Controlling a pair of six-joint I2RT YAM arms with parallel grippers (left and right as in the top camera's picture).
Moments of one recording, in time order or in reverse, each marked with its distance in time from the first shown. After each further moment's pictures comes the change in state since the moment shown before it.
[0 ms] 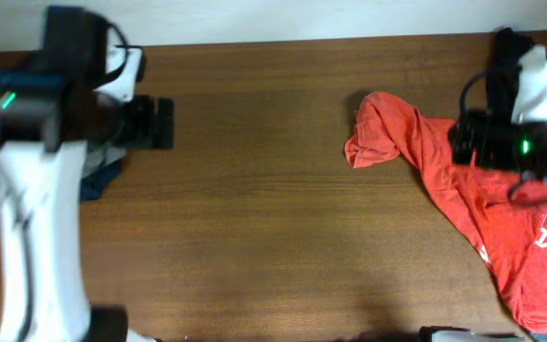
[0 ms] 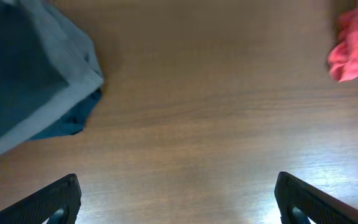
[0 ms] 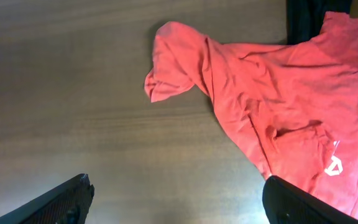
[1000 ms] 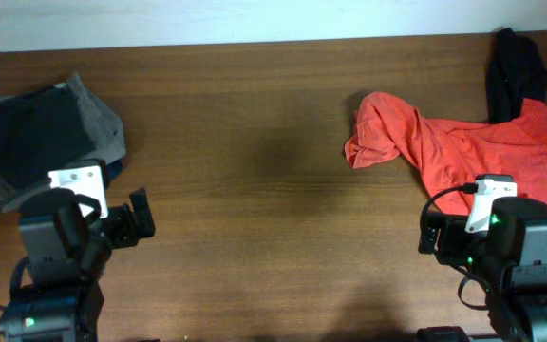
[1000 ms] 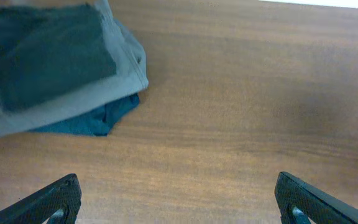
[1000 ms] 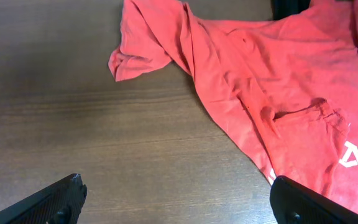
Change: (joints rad) left arm 0.200 -0.857 -1.236 0.786 -0.023 -0.007; right arm 0.083 -0.687 -1.094 0.568 0.165 0.034
